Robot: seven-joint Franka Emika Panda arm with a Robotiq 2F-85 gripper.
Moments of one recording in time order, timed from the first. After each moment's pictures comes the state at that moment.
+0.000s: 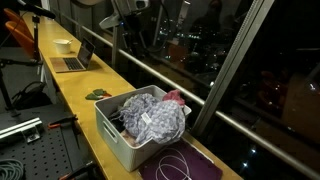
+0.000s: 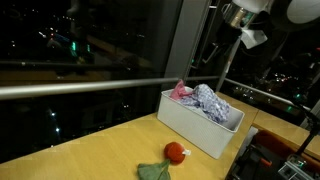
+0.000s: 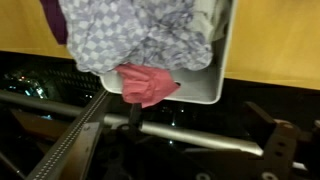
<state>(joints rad) 0.11 0.01 0.12 -2.10 -0.52 2.38 0.44</state>
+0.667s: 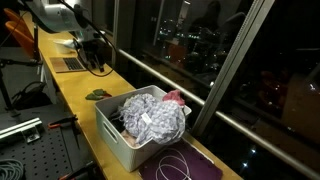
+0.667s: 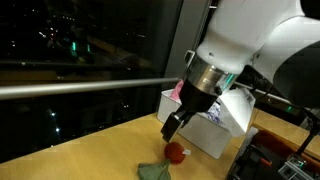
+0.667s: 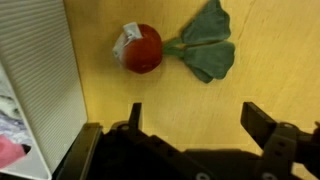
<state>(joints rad) 0.39 0.30 0.25 -2.12 -0.58 2.47 0.84</state>
